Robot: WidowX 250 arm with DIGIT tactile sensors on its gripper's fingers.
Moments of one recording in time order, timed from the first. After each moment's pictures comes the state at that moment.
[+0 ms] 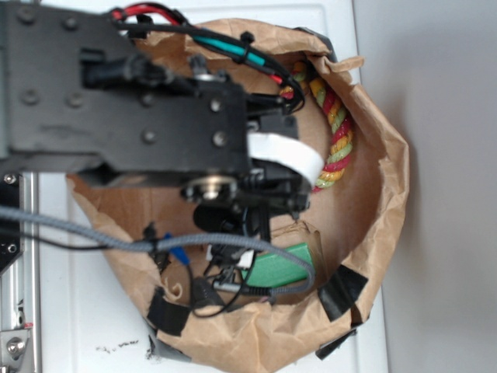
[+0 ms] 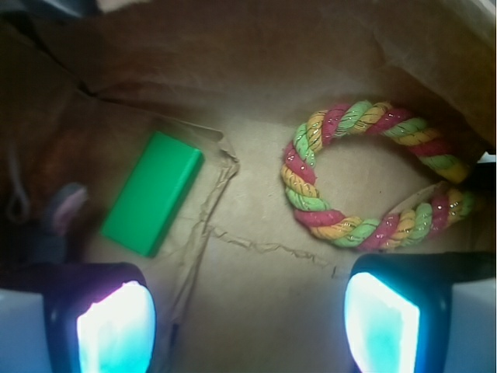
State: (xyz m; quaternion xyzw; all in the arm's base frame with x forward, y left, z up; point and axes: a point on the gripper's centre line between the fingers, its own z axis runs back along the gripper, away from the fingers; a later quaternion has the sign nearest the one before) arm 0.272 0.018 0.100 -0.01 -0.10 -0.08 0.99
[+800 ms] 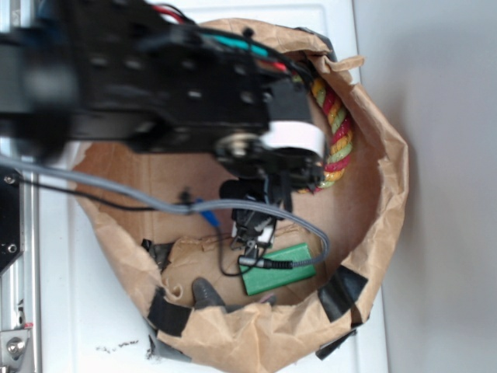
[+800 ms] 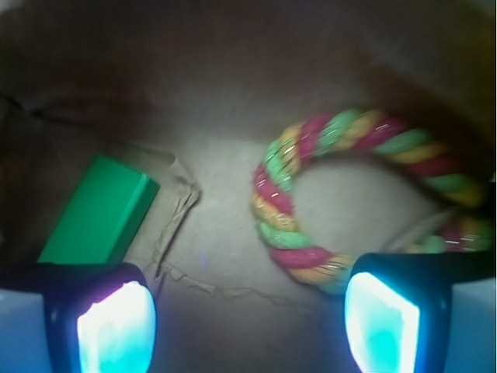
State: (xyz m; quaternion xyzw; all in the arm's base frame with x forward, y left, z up) arm 0.288 0.029 0.072 -0.03 -0.10 -0.09 0.99
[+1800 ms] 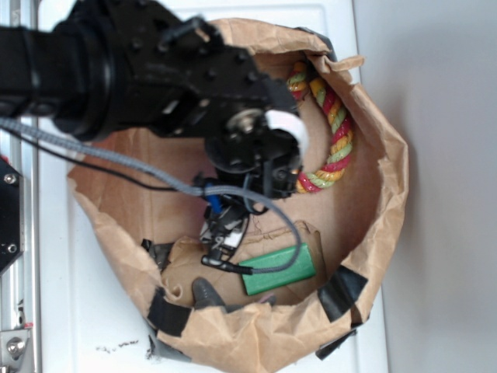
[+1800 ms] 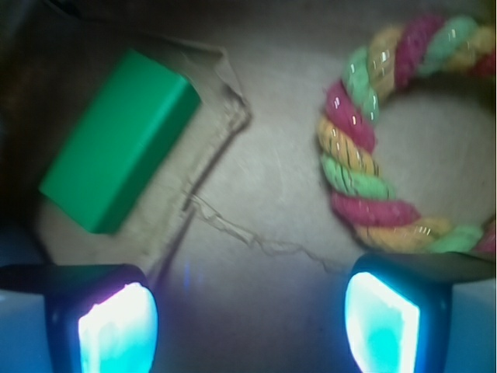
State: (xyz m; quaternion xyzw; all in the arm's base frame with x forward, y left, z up) arm 0.274 0.027 0.060 -0.09 -0.07 -0.15 0.98
